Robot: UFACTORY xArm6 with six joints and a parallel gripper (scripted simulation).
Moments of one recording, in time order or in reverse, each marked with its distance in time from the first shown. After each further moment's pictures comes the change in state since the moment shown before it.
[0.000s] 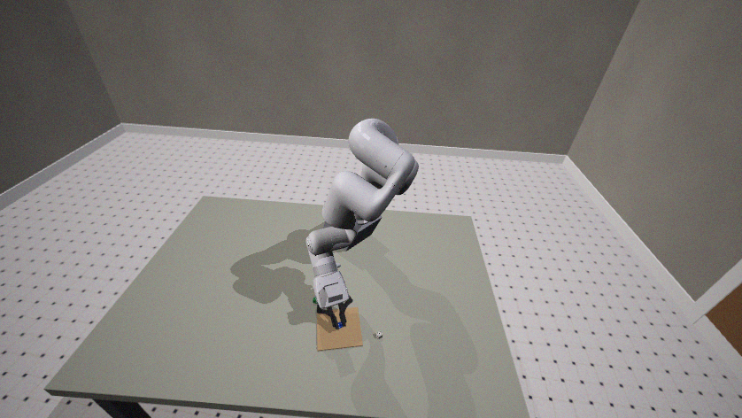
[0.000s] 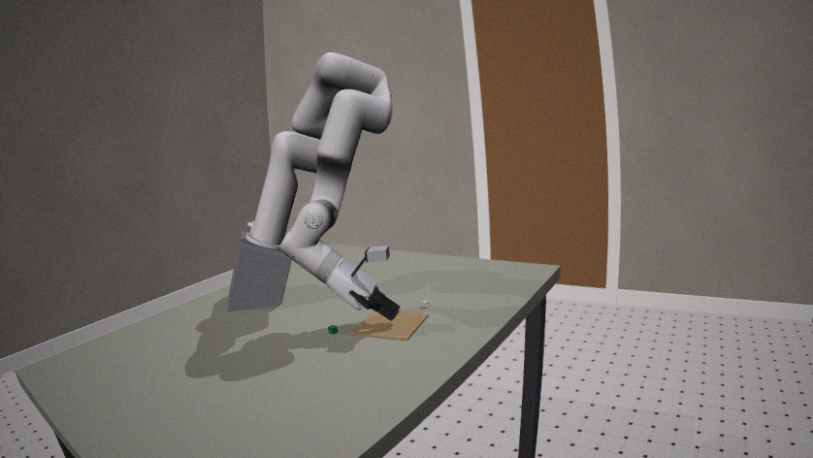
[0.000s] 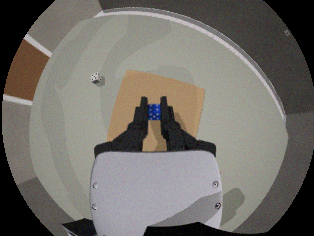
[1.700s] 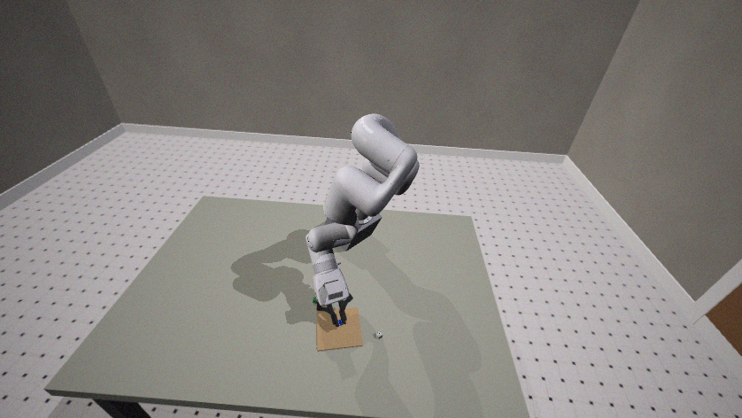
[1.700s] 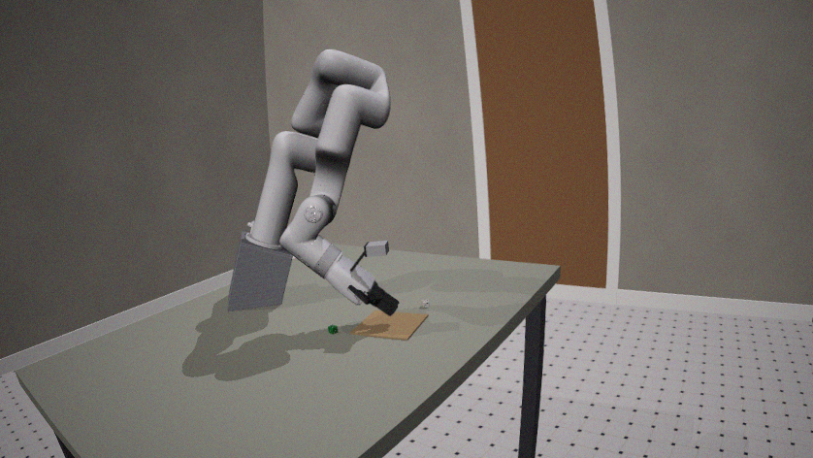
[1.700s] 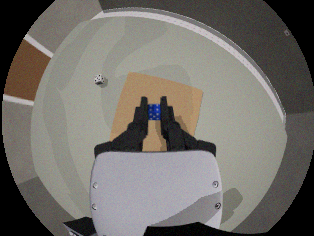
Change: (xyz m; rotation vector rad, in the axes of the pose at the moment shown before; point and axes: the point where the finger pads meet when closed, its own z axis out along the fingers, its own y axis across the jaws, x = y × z) arm 0.008 -0.001 -0.008 0.000 -0.002 0.001
